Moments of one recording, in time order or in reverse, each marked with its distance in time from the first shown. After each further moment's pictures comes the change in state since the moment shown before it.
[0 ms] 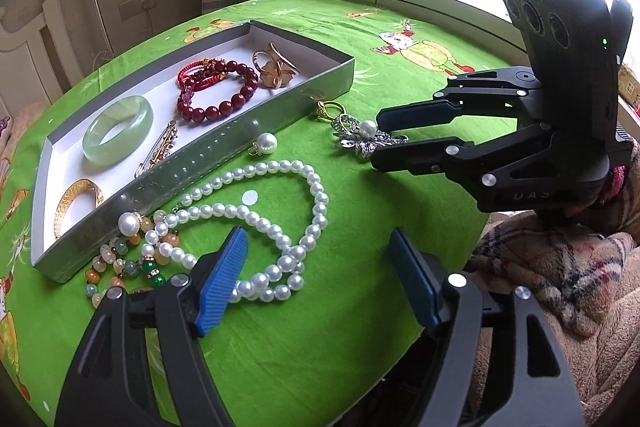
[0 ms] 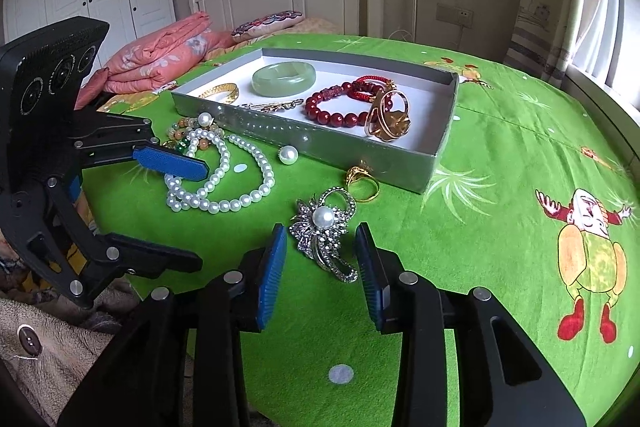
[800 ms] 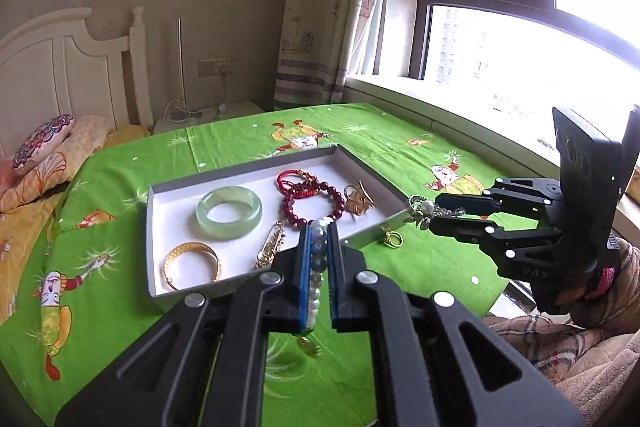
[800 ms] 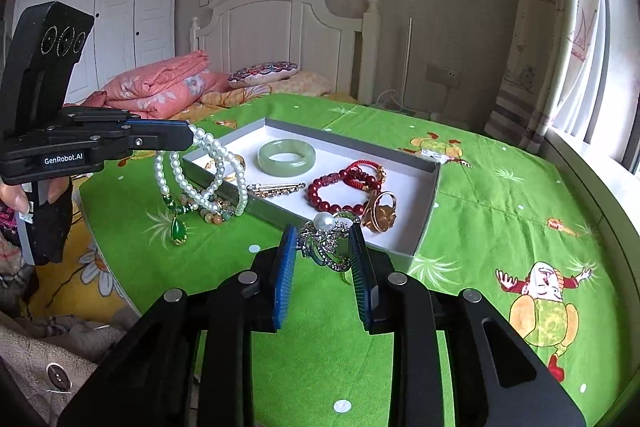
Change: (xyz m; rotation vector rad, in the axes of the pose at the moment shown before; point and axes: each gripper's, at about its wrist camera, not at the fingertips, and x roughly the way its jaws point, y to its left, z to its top) left arm -0.104 0.039 0.021 -0.179 -0.344 0.148; right arm -0.050 0.021 0.039 -0.072 -0.196 -0.064
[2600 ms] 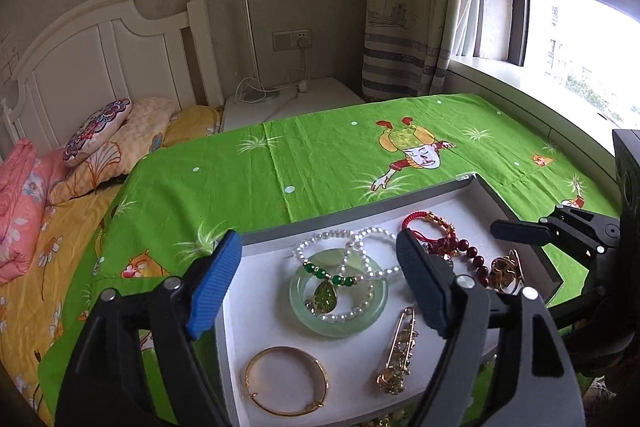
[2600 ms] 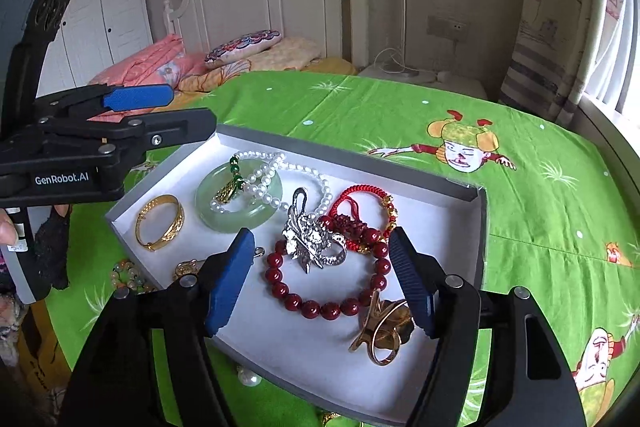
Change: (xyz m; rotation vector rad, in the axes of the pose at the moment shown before) left arm 0.110 0.081 0.068 -0.057 0.124 0.301; right arm 0.130 -0.038 0.058 0.109 0.146 0.016
